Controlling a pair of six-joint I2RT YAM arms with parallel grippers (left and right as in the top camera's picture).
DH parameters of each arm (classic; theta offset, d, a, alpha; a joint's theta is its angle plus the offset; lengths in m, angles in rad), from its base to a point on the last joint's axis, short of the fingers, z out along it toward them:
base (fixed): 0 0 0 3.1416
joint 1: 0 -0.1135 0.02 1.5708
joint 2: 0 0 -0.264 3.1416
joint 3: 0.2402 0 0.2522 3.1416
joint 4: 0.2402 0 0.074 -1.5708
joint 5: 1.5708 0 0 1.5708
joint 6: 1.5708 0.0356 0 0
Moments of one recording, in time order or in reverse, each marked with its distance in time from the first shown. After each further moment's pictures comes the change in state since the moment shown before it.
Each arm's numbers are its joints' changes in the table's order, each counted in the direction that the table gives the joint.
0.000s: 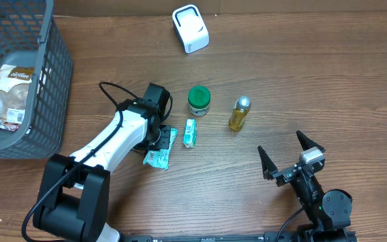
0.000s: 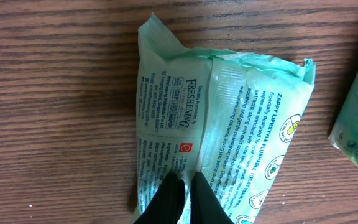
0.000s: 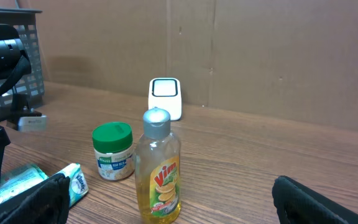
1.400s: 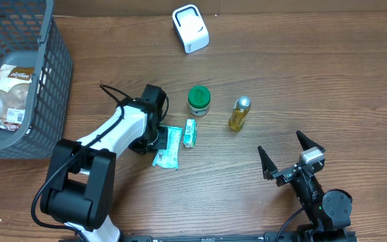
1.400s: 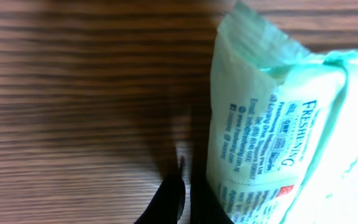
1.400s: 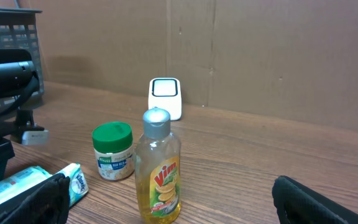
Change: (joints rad) left arm -0.039 0.096 0.006 -0.006 0.045 0.005; right arm 0.000 0.000 0.000 0.000 0.000 0.000
